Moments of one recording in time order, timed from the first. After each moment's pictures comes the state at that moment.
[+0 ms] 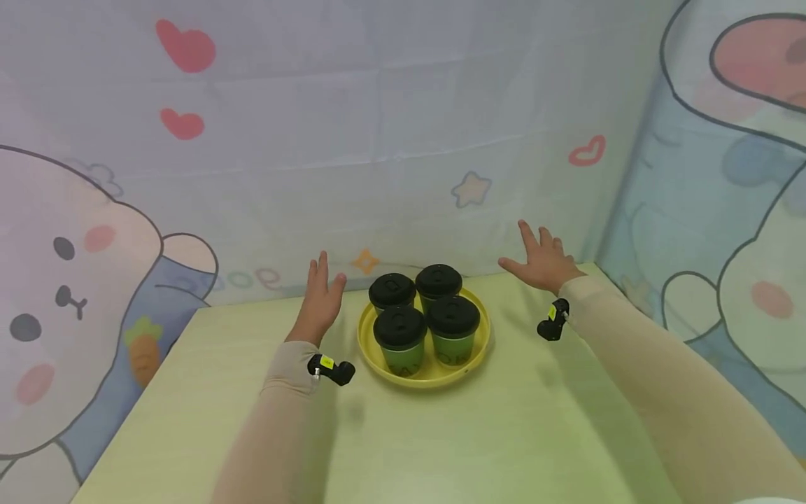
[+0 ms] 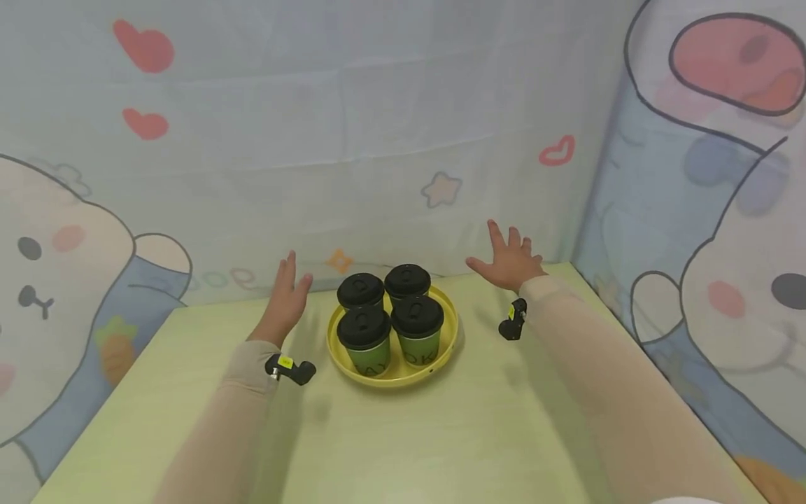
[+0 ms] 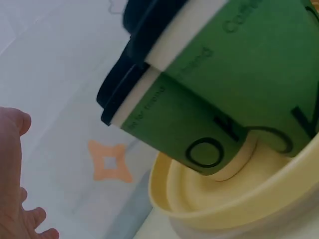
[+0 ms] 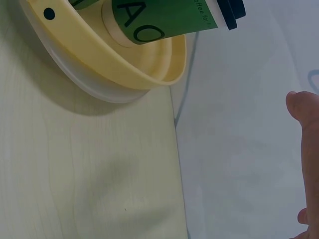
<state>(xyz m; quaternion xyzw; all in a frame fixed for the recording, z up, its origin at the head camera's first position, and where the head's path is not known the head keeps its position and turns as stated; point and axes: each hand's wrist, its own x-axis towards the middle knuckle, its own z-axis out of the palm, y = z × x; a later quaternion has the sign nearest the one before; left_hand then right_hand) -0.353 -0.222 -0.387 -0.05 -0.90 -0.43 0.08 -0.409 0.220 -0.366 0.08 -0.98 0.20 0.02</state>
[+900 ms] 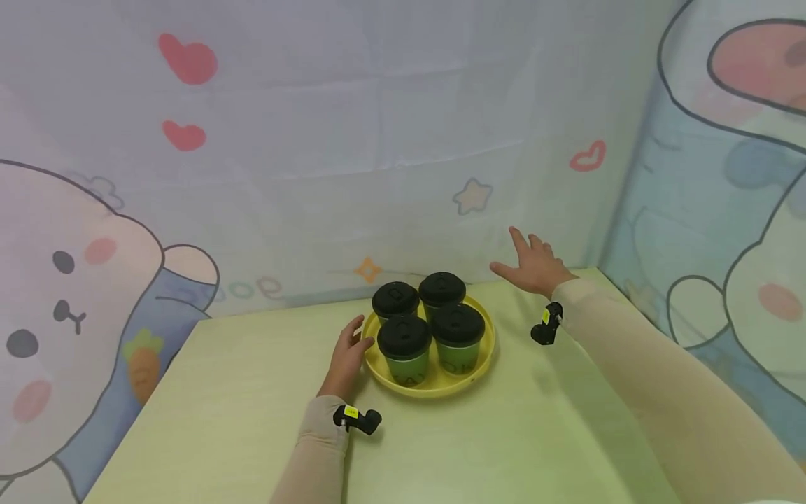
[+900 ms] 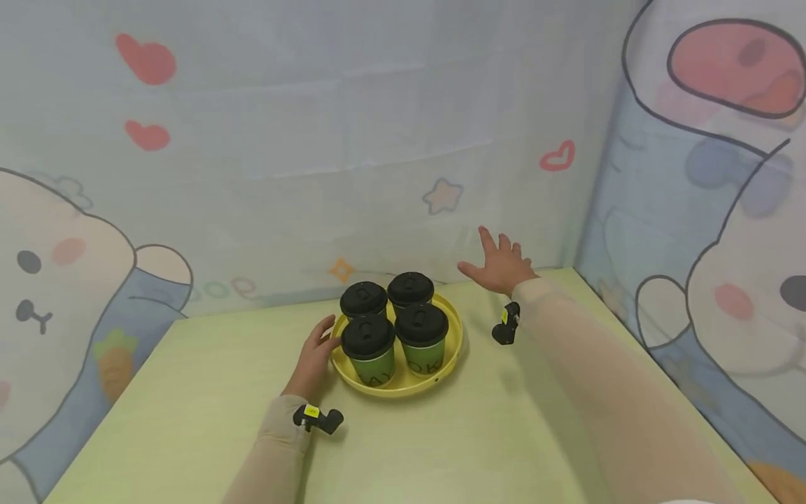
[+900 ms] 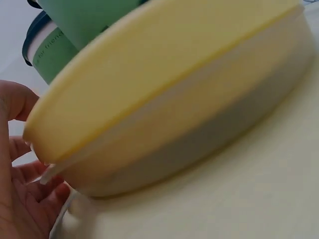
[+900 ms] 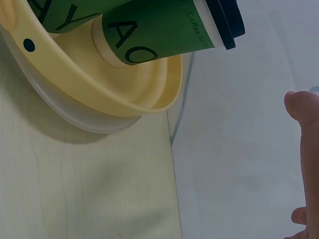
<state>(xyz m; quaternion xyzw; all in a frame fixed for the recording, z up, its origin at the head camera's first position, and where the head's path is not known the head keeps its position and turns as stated) -0.333 -0.189 -0.488 -0.01 -0.79 -0.61 0.04 -0.406 0.206 -0.360 0.10 -0.97 0.21 0.01</state>
